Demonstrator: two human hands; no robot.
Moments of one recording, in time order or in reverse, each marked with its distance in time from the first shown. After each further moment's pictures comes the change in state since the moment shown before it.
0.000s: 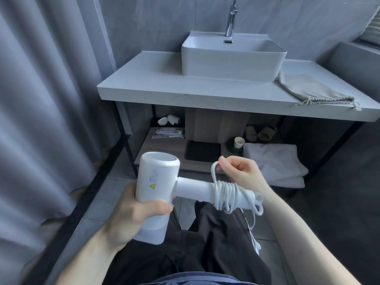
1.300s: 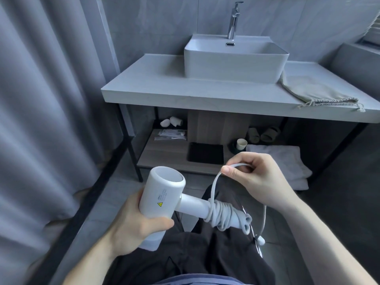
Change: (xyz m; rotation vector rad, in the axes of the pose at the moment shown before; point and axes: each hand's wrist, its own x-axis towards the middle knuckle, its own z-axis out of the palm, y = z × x) left_hand -0.001 -0.027 -0.013 0.228 -0.015 -0.006; right_hand -0.026 -0.037 -0.019 -0.312 -0.034 -0.245
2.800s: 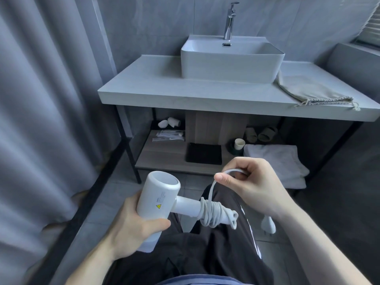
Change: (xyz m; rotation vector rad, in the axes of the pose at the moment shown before) left_hand -0.001 -0.009 0.002 0.017 0.062 -0.056; right_hand -0.016 -0.015 0.007 0.013 -0.008 -0.008
